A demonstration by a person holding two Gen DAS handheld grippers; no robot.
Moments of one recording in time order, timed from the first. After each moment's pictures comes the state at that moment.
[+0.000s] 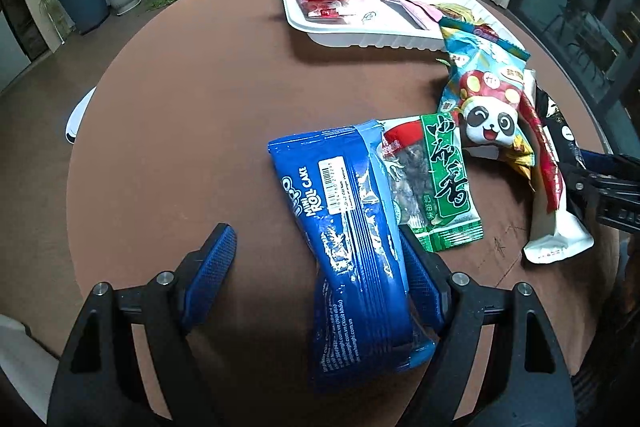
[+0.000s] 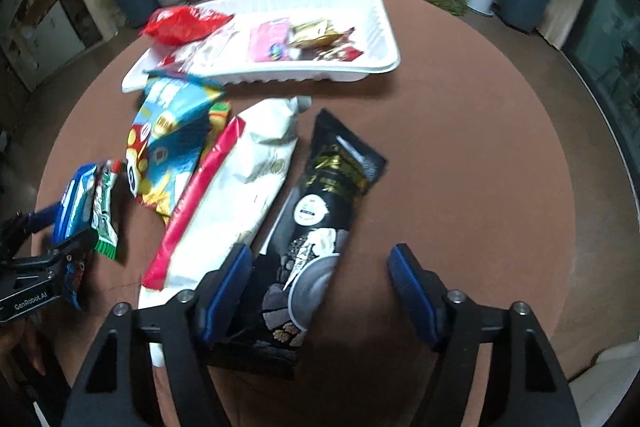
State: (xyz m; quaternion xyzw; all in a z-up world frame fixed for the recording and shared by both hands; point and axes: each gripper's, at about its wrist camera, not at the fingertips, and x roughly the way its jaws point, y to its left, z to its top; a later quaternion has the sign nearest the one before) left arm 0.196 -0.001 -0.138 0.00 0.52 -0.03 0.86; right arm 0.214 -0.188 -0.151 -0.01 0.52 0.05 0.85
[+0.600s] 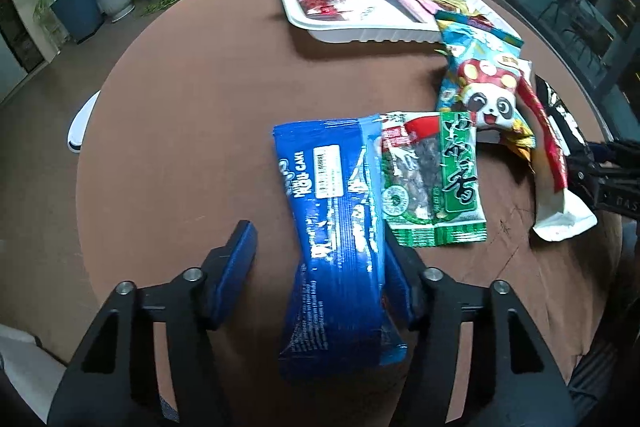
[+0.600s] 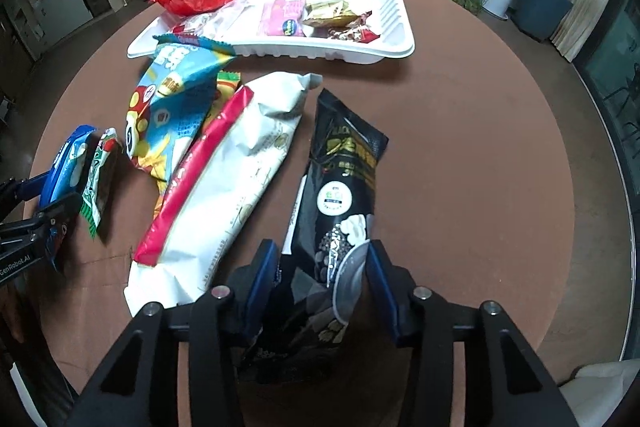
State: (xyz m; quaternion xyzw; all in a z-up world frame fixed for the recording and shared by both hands) left arm 0.190 0.001 -0.136 0.02 0.52 -0.04 0.85; right arm 0.209 -0.186 -0.153 -0.05 0.54 0.07 0.84
